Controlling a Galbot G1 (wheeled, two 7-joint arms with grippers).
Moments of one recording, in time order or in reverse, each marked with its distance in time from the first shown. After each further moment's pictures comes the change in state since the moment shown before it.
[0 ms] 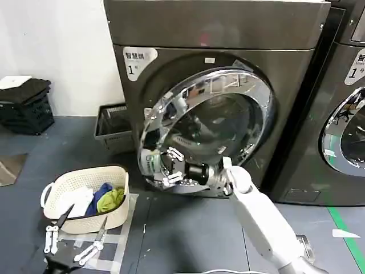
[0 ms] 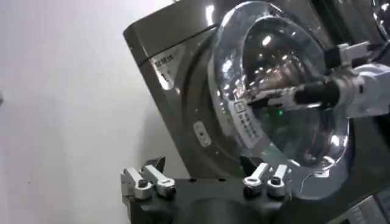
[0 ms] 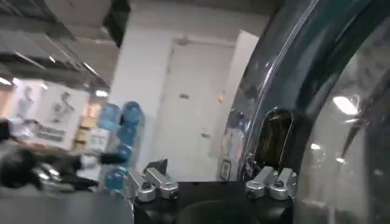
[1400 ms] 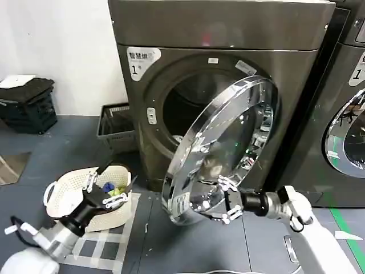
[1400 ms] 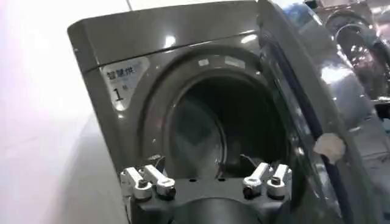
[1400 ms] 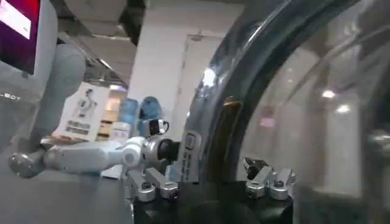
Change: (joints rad) left arm -0.499 0.521 0.227 0.222 -0.341 0.229 0.018; right arm -0.459 -0.232 0.451 0.240 0.037 0.000 -0.113
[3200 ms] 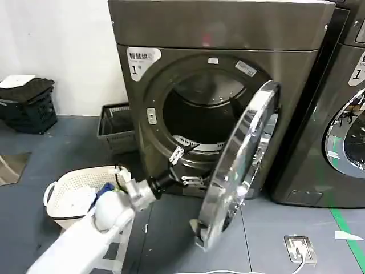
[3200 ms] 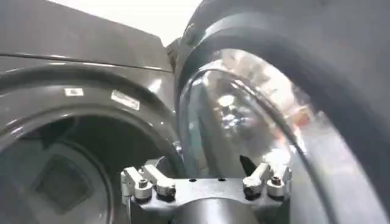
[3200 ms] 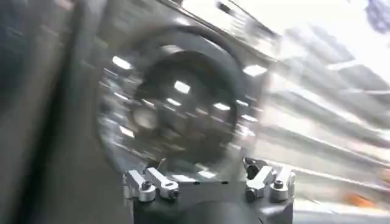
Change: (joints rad) left arm -0.740 -0.025 0.774 0.298 -0.109 -0.004 0.022; right arm -0.747 0.517 1.160 0.328 -0.517 -0.078 1.308
